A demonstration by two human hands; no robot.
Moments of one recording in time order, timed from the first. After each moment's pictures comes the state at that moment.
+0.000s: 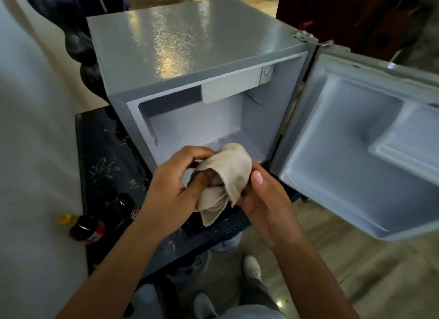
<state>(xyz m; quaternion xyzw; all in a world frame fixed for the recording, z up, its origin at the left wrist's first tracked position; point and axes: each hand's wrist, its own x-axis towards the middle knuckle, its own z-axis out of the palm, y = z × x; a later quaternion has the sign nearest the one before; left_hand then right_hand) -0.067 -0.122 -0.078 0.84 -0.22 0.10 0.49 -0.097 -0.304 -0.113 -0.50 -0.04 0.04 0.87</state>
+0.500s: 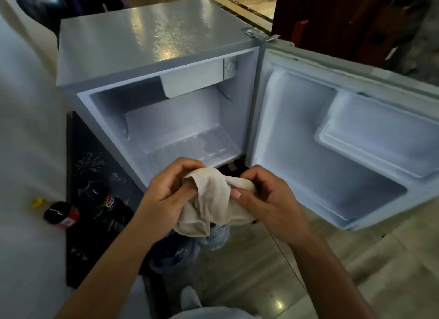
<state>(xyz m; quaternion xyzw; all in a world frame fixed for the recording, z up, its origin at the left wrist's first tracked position) -0.127 -0.216 -0.085 0.75 -0.16 -0.04 0.64 -0.146 -0.433 -0.103 -0.76 -0.09 0.01 0.64</state>
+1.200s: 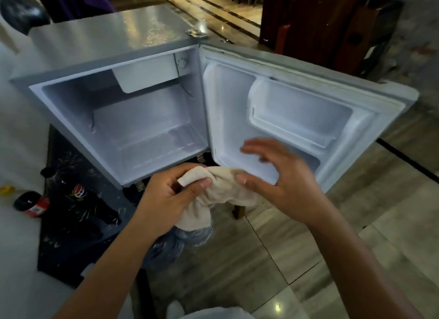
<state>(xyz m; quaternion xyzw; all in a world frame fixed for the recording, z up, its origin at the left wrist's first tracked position) -0.206 -0.354 -0.074 0.79 -0.16 0.01 0.59 -0.212 -0.595 -0.071 -0.91 -0.14 -0.10 0.38</state>
